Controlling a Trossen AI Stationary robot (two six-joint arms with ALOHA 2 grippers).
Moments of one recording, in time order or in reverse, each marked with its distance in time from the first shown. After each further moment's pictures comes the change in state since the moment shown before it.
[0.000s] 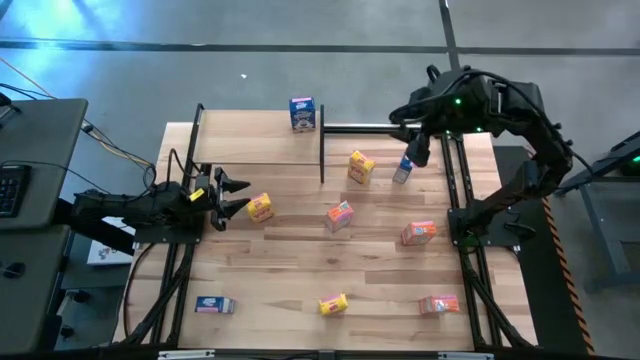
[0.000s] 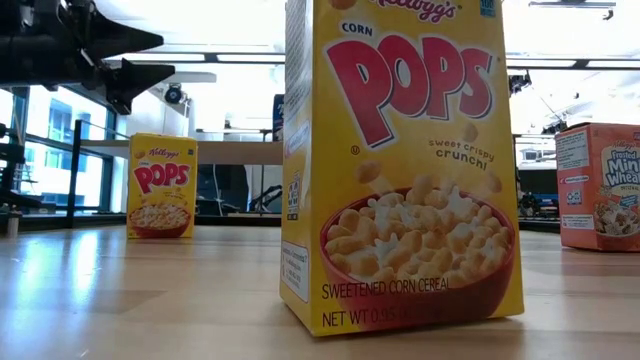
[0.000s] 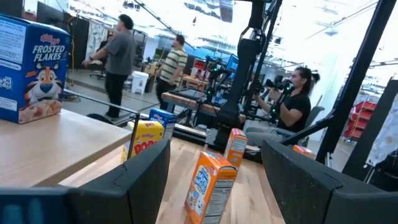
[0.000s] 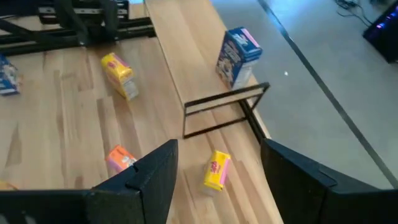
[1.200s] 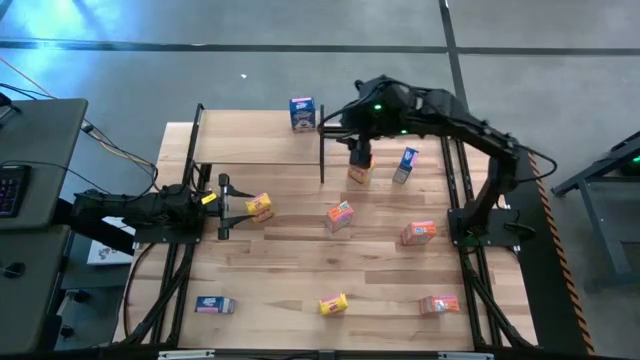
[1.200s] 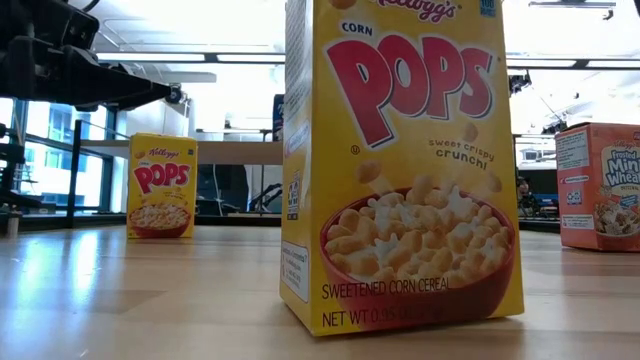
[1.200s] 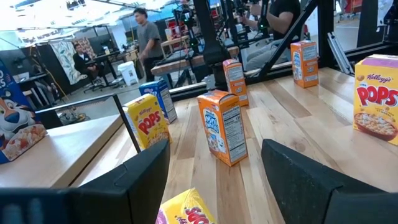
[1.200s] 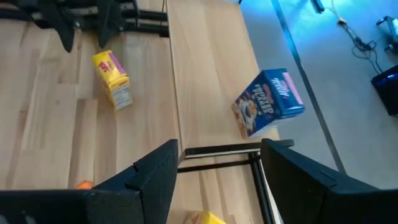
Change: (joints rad) left arm 0.000 0.000 0.000 -0.207 0.124 0.473; right arm -0.006 0.265 0.002 0.259 -0.047 -0.246
